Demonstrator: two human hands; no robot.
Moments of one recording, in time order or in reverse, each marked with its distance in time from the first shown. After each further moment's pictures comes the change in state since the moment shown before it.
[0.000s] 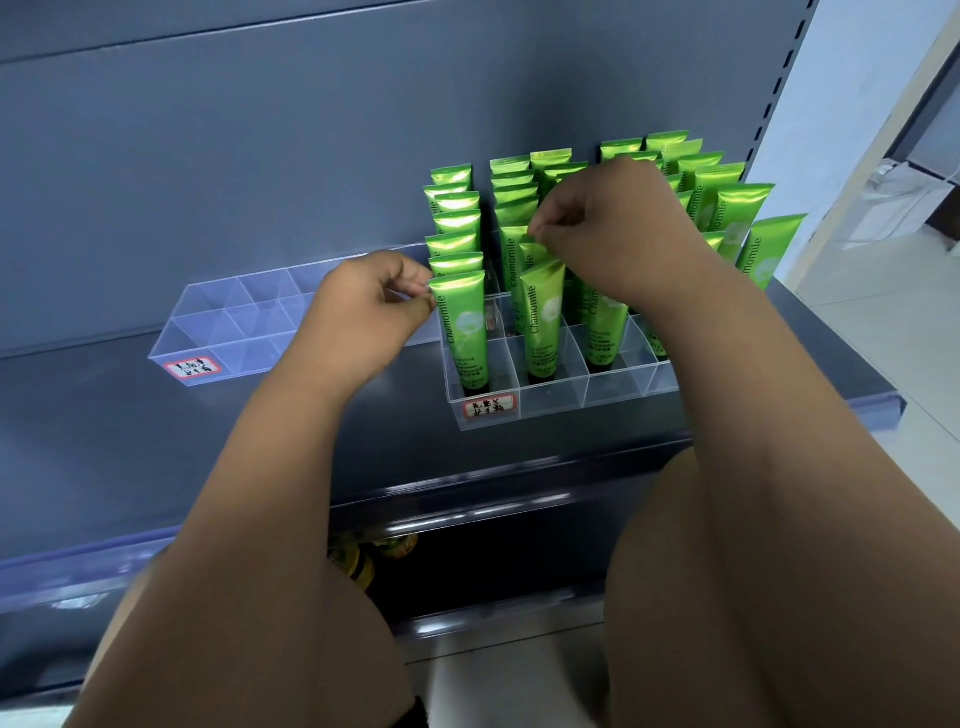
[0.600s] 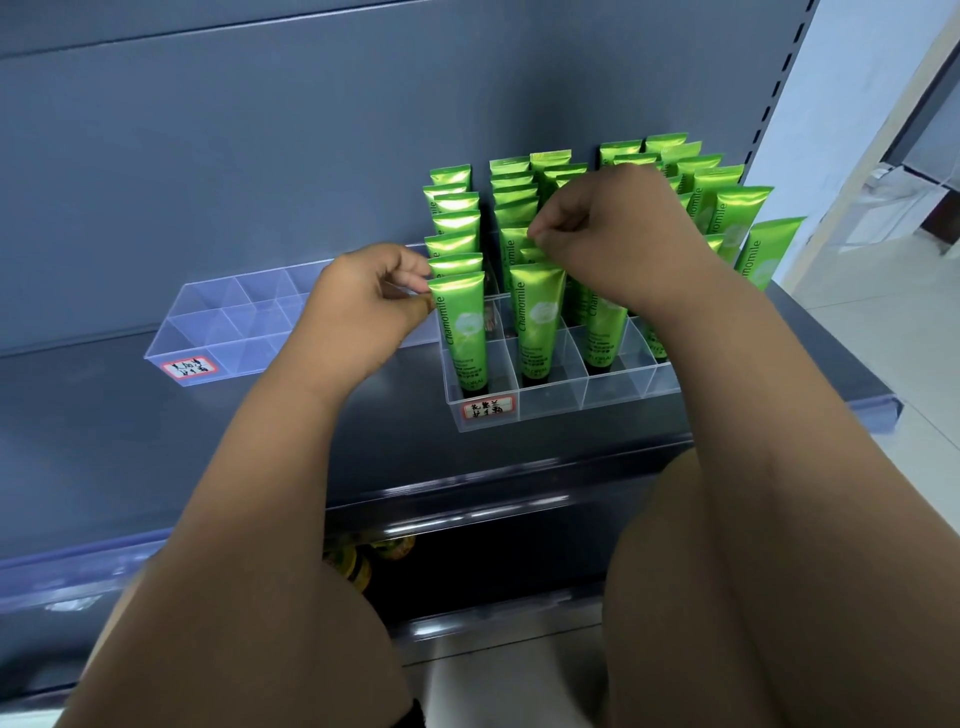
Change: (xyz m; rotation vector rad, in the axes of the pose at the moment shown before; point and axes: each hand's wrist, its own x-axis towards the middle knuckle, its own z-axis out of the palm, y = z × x) left_hand 0.004 0.000 -0.001 -0.045 -0.013 0.025; right_hand -0.004 0.001 0.001 0.027 0.003 0.003
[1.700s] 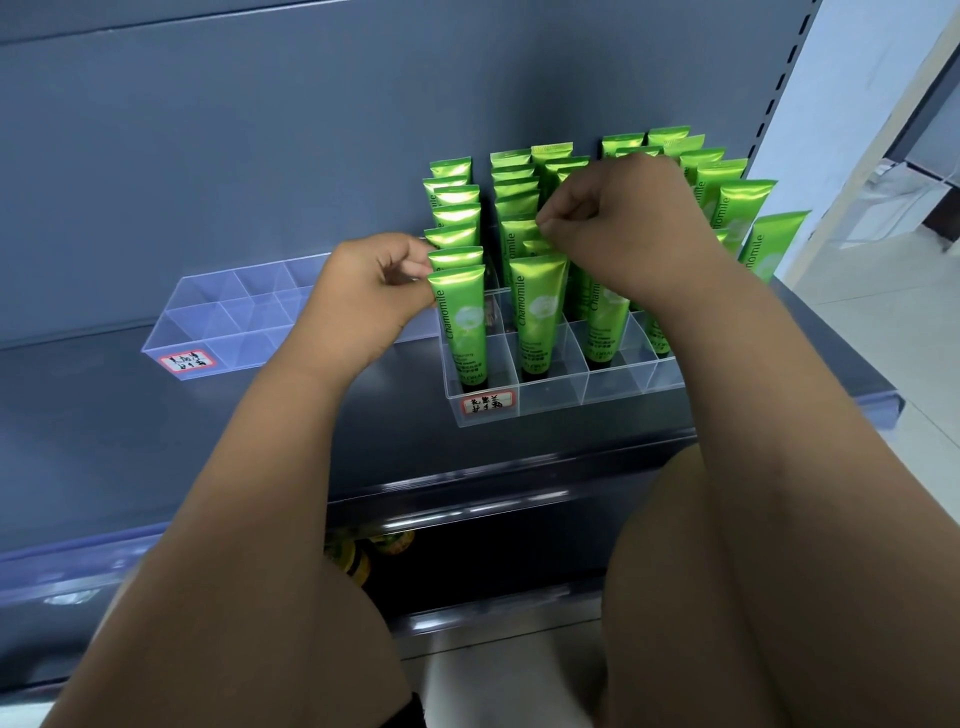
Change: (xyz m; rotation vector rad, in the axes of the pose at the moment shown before) left_hand 0.009 -0.007 0.005 -0.058 0.006 0.053; right_hand -0.001 0.001 -0.002 -0.031 0.059 -0.007
